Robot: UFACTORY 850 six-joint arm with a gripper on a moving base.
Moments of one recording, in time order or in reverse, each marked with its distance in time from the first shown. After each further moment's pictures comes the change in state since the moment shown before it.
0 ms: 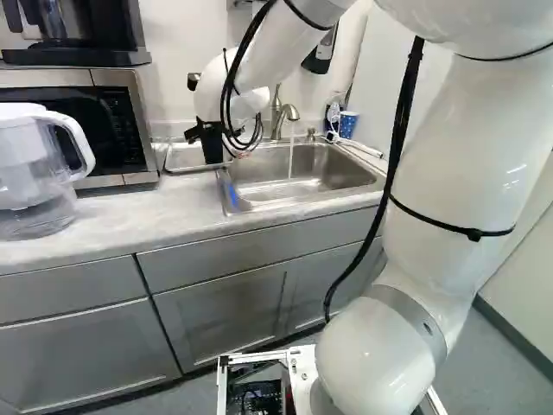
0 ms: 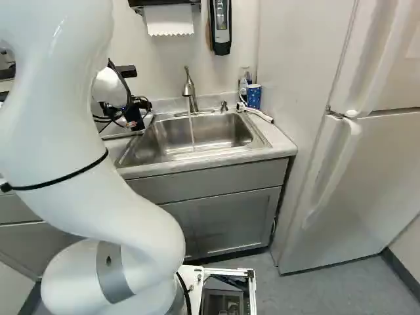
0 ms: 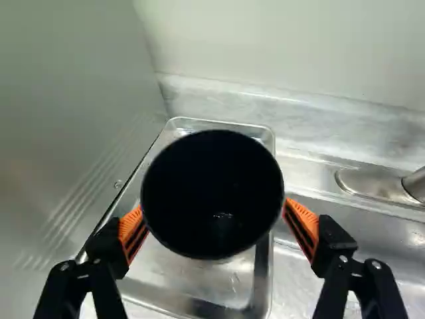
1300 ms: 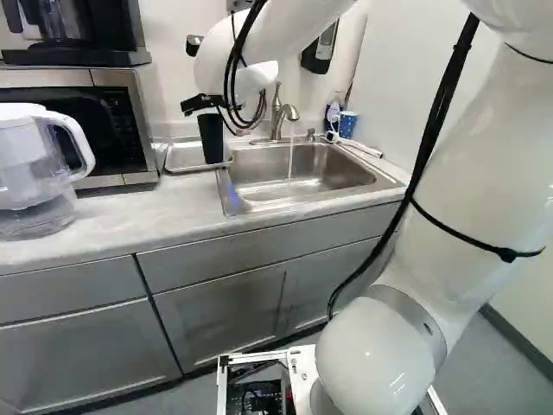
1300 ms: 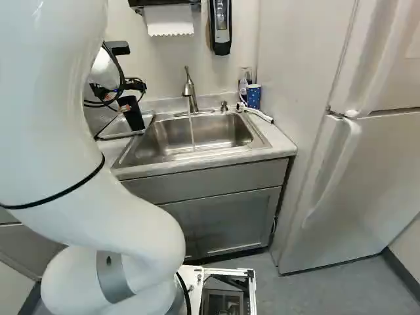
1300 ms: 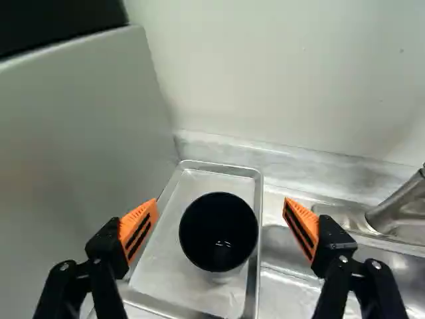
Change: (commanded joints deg) arm 0.0 5.8 -2.2 0.0 0.0 0.0
